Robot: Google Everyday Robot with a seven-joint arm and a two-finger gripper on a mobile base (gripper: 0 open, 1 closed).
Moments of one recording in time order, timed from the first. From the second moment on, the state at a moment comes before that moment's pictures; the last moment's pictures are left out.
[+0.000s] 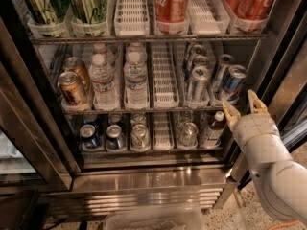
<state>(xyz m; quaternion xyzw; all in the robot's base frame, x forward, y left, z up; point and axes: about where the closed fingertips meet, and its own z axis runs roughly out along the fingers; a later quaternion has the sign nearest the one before) 0.555 -0.260 0.847 -0.14 0.69 -0.14 0.69</state>
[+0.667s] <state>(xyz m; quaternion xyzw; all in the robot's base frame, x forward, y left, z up) 0.574 -0.260 0.848 -0.11 0.69 -0.13 0.71</state>
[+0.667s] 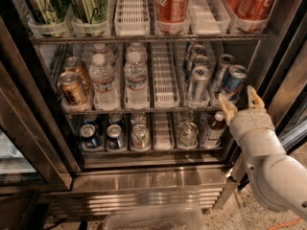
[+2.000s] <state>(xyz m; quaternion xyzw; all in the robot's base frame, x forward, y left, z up) 0.606 -0.268 0.839 -0.09 0.70 -0.09 0.70</state>
